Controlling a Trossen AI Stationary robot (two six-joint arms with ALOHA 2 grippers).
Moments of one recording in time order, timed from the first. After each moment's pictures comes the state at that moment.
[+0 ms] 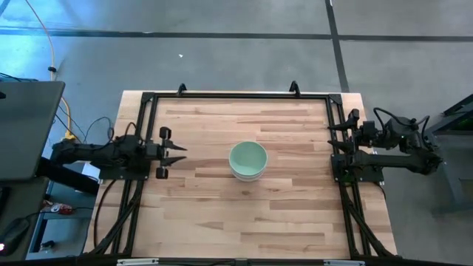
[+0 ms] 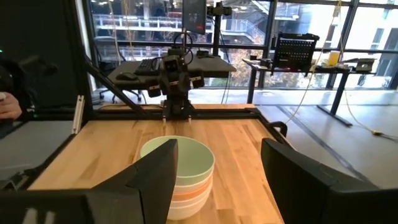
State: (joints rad) left arm 0.09 0.11 0.01 0.16 0.01 0.23; right arm -0.08 0.09 0.67 -0.61 0.02 -0.05
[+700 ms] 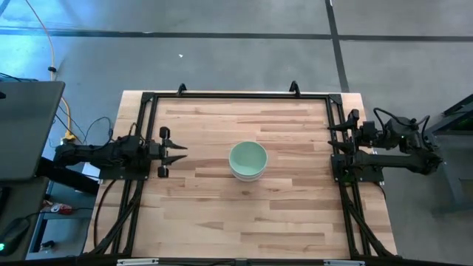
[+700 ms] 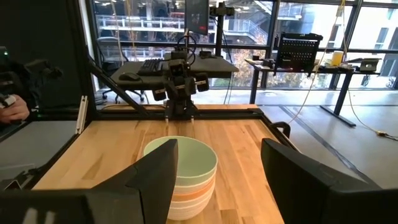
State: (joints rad) left arm 0.10 0.02 0.01 0.01 -0.05 0.21; right arm -0.08 0.09 0.67 -0.61 0.01 -0.05
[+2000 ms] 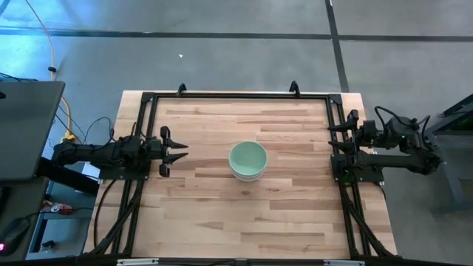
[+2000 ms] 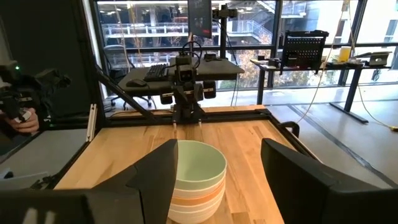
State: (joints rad) left arm 0.09 0.07 0.01 0.03 -0.12 0.05; right arm -0.08 0.09 0.67 -0.60 -0.01 0.00
